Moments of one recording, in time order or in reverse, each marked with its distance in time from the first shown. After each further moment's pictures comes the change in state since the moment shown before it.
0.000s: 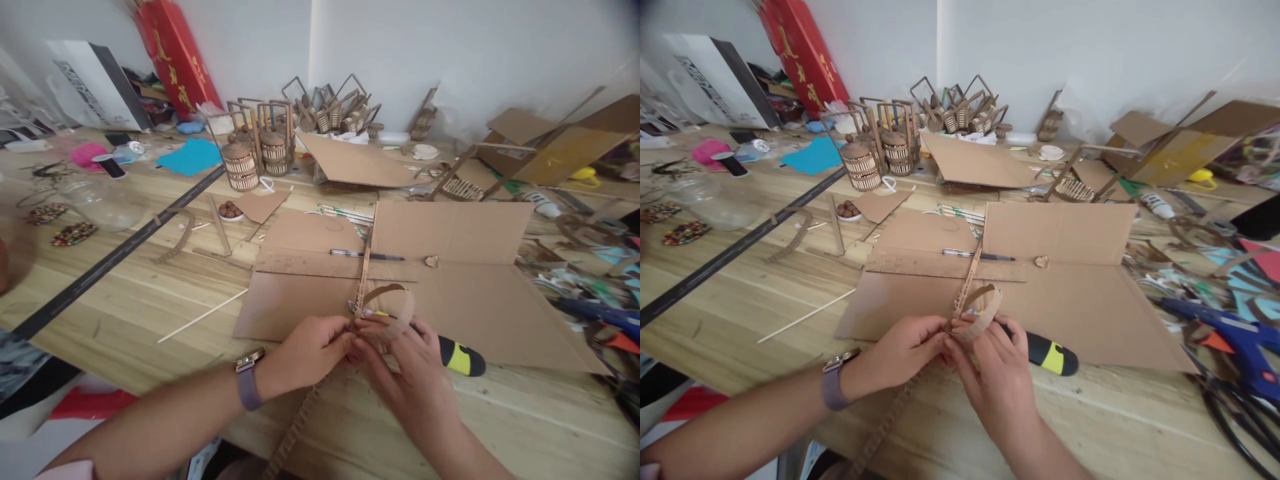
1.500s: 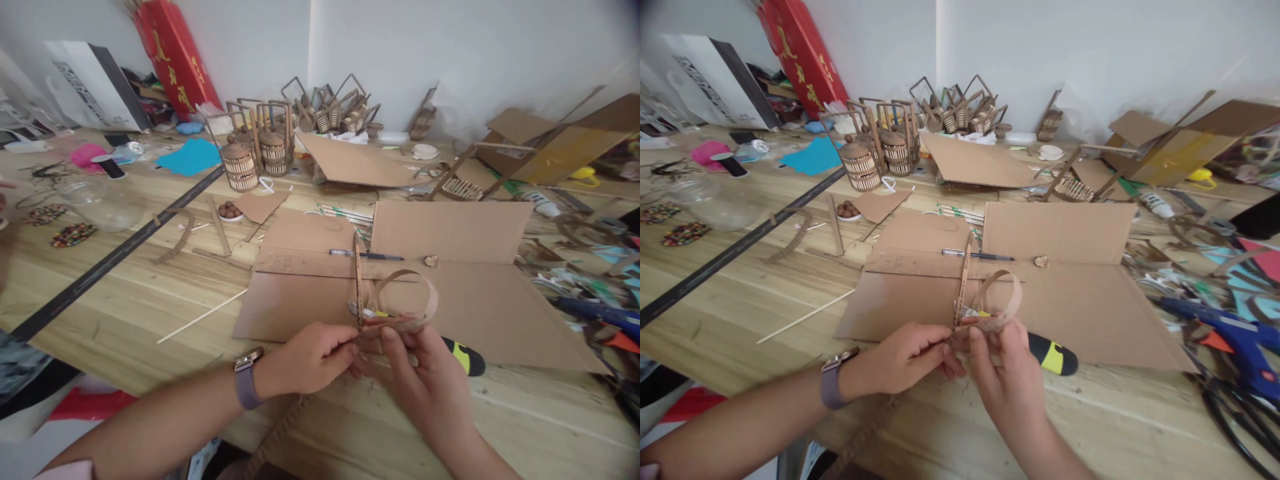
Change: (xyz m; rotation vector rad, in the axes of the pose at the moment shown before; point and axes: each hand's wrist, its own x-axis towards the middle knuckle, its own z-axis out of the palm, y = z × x) left_hand -0.003 0.007 -0.002 -0.018 -0.150 0.034; right_hand -0.001 0.002 -0.006 0.131 0.040 0.362
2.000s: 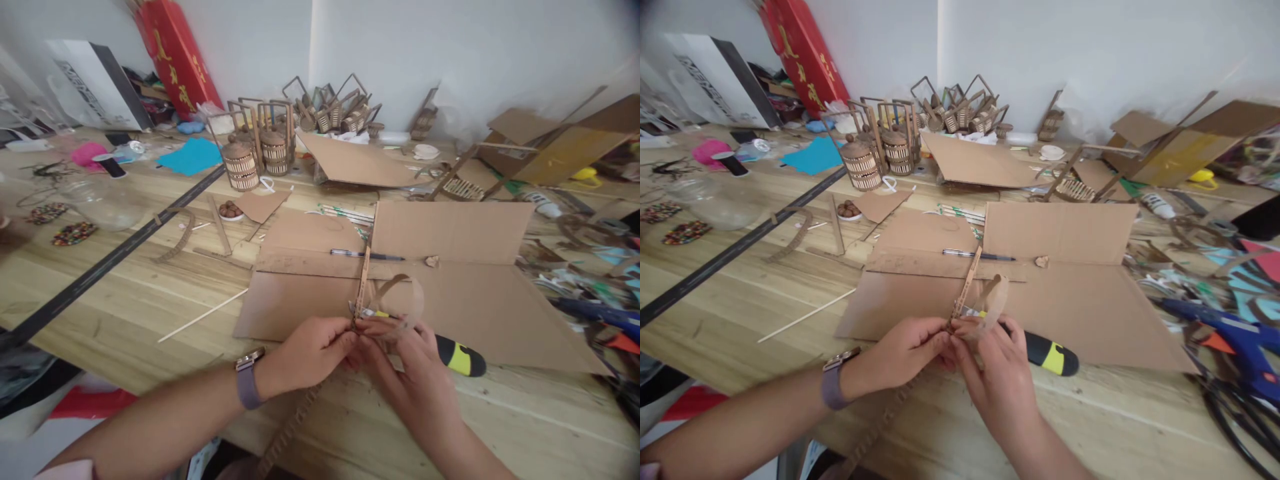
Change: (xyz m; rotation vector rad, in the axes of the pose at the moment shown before) left_hand 0.004 -0.007 0.001 -0.077 0.107 -0.025; right_hand 0.002 0.000 0.005 -0.084 -0.041 -0.332
